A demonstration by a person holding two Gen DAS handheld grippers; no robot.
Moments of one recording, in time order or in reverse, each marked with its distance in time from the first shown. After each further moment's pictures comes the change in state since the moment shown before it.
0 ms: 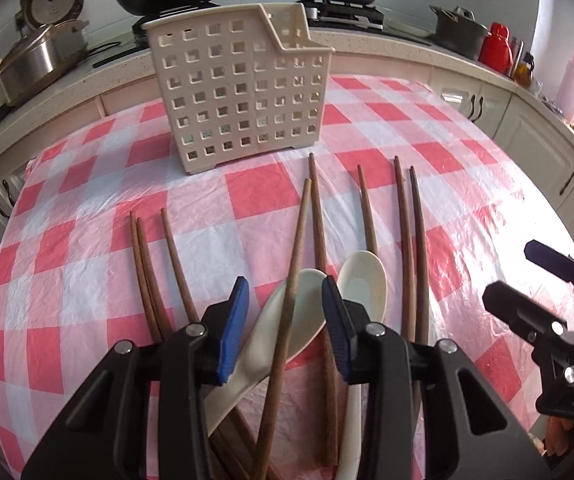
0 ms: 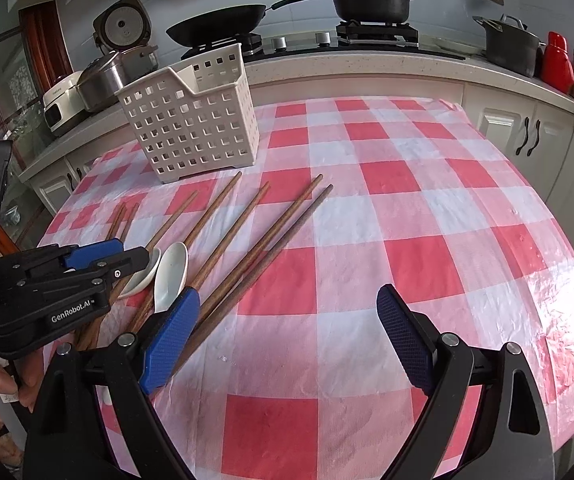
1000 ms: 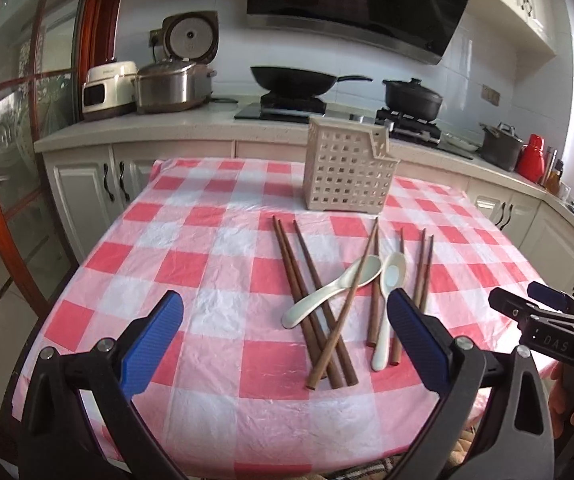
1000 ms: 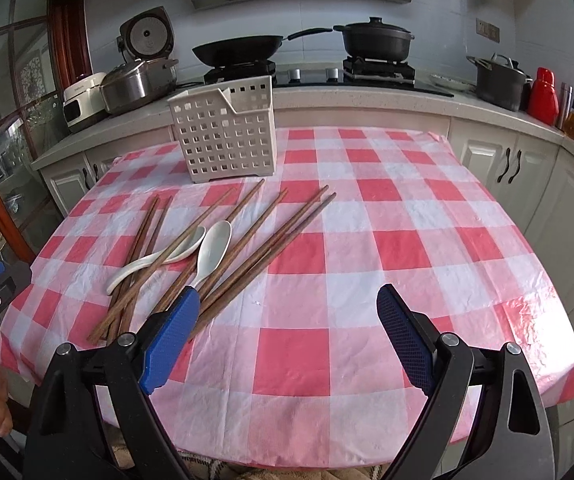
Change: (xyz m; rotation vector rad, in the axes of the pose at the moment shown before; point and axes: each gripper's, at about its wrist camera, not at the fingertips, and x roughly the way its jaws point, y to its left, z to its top) left arm -0.162 0.040 -0.119 -0.271 -0.338 0.176; right arm -0.066 0.025 -0.040 -0.053 -0.080 -0.031
